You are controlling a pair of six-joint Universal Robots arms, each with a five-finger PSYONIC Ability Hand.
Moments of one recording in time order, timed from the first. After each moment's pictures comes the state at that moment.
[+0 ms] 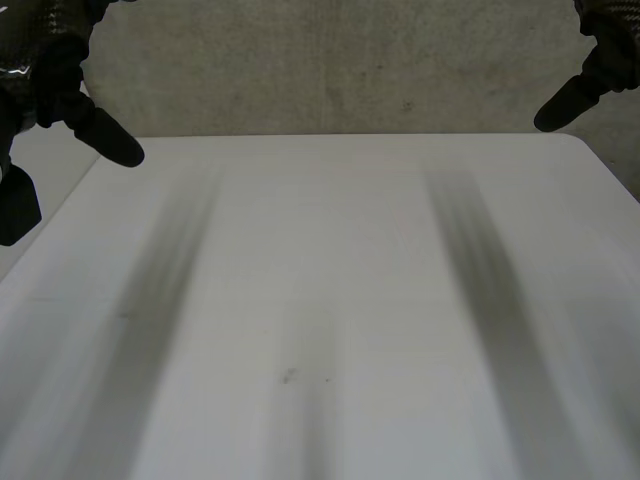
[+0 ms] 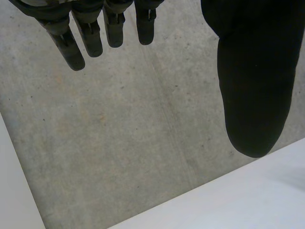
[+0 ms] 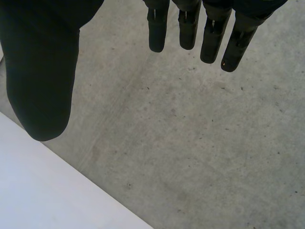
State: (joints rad) left arm 4.28 -1.42 -1.39 2.95 -1.67 3.18; right arm 1.87 -1.64 1.33 0.14 1.48 2.94; left_hand 0.18 0.17 0.16 0.16 0.03; right_hand 0.25 0.25 0.22 0.24 0.07
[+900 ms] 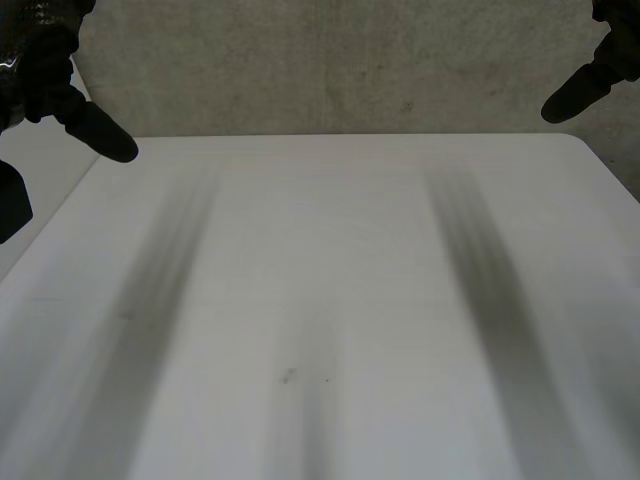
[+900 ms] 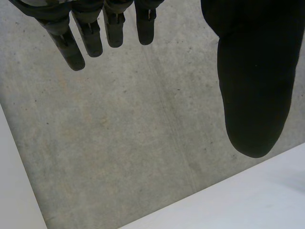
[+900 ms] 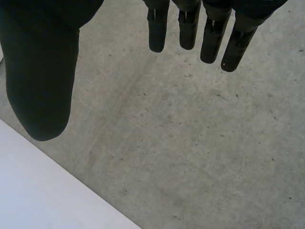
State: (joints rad) left arm 4.28 -1.40 -1.40 2.95 -1.67 3.18; right arm 1.86 -1.67 1.33 0.14 1.48 2.94; left_hand 0.18 0.17 0.16 0.16 0.03; right_hand 0.25 0.25 0.22 0.24 0.07
